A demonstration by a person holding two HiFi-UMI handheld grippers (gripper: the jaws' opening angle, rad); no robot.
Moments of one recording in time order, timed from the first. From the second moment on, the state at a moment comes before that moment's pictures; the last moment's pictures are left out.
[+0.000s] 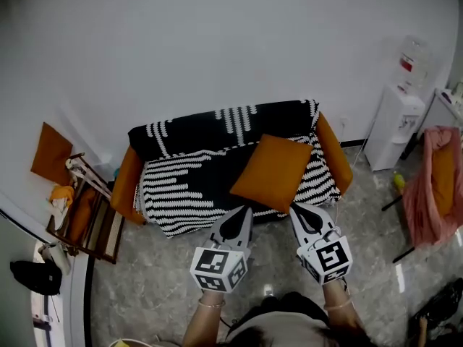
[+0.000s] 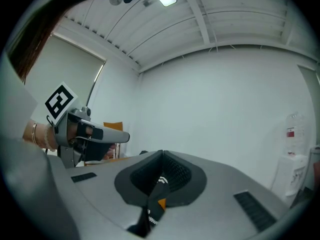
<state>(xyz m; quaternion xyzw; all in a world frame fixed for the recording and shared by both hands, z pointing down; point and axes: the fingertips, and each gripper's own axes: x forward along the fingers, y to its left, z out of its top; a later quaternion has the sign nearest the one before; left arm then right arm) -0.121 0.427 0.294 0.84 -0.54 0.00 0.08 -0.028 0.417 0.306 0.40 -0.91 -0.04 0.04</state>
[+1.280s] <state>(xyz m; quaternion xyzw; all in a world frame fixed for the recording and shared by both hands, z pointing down) -0.114 0.119 0.340 0.84 -0.53 -0.01 0.10 -0.011 0.105 0.346 0.40 -0.92 -0.03 0.07</state>
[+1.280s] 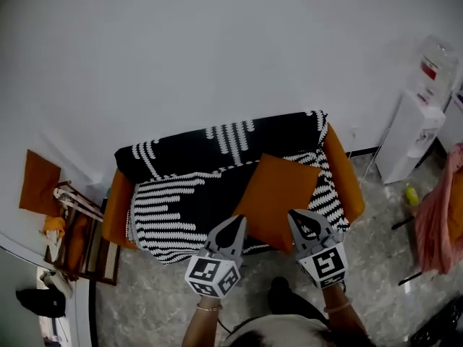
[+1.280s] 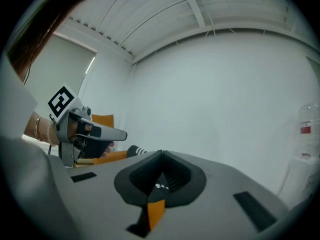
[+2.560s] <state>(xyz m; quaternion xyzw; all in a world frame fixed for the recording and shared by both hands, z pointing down) -0.221 -0.075 0.620 0.81 -0.54 0.09 0.22 -0.024 -0.079 0.597 0.41 -0.89 0.08 0.17</state>
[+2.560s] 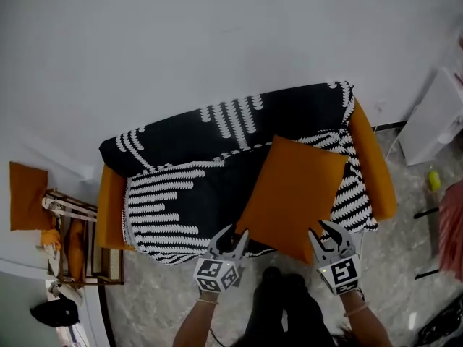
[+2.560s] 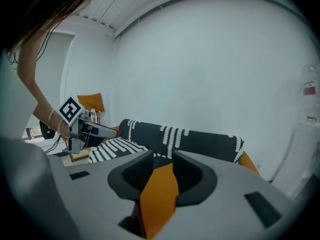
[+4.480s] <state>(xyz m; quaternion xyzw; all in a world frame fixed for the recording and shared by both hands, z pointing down) -0.301 -0.105 1.010 0.74 -0.54 0.22 0.35 -0.013 0.000 1.036 0.38 -0.79 0.44 0.19</state>
